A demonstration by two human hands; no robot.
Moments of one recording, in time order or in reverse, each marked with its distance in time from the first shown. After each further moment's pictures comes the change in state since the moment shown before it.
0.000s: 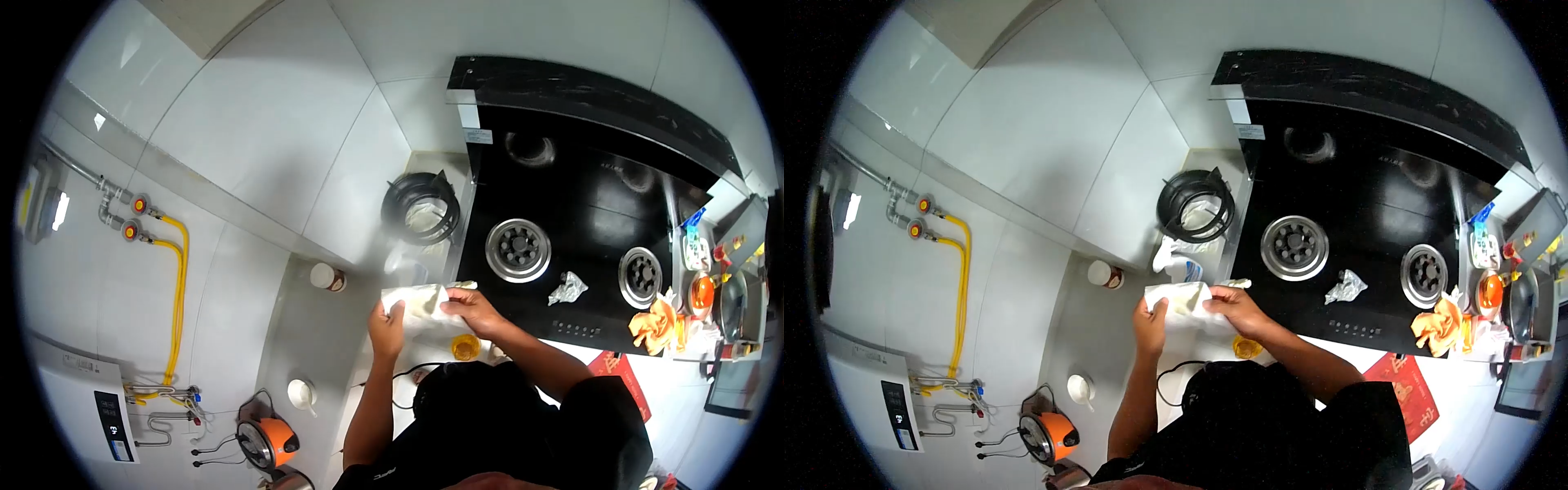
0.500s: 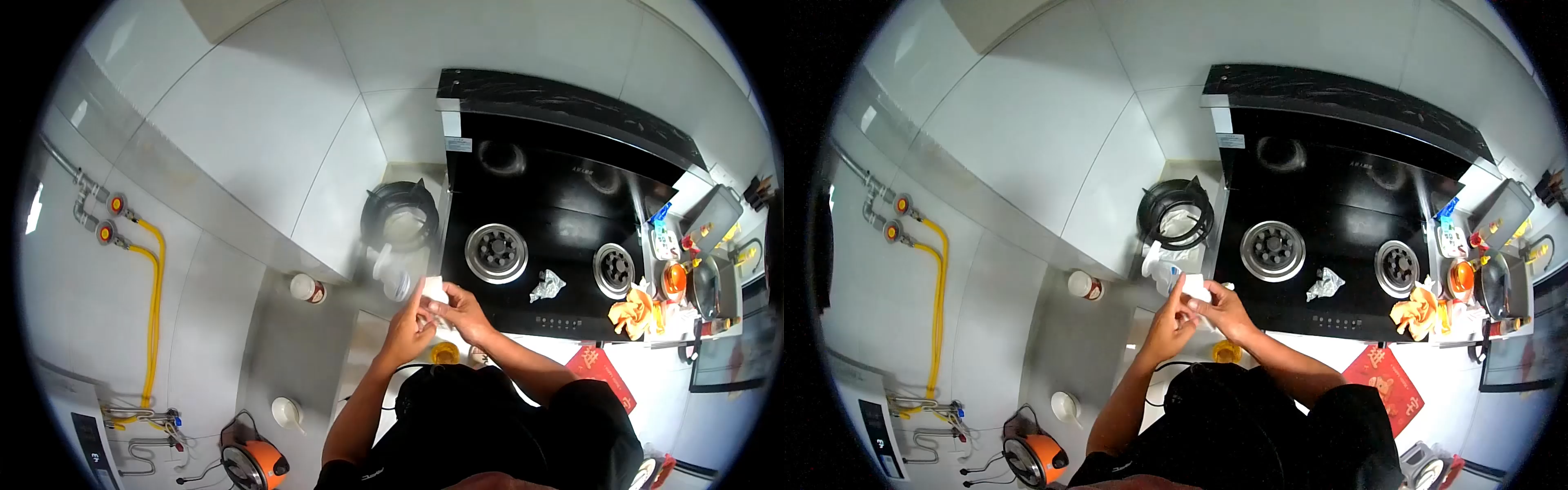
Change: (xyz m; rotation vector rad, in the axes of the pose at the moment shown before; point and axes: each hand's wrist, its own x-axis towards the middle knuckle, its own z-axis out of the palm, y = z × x) left_hand -0.006 0.044 0.005 0.127 -0.602 0.288; right_hand -0.012 -0.009 0.056 -0.287 0.208 -0.294
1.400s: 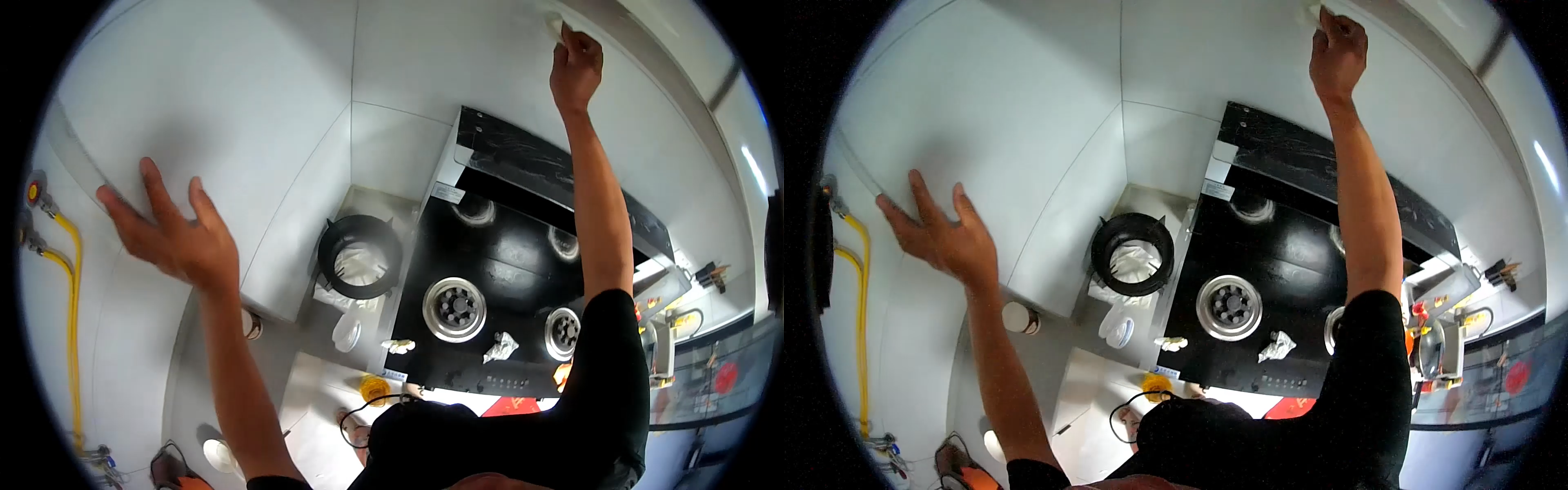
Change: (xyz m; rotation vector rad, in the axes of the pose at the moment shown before) left_hand 0.189 0.041 -0.277 1.310 1.459 0.352; right_hand 0.380 -0.423 -0.135 -1.725 0.833 -1.658
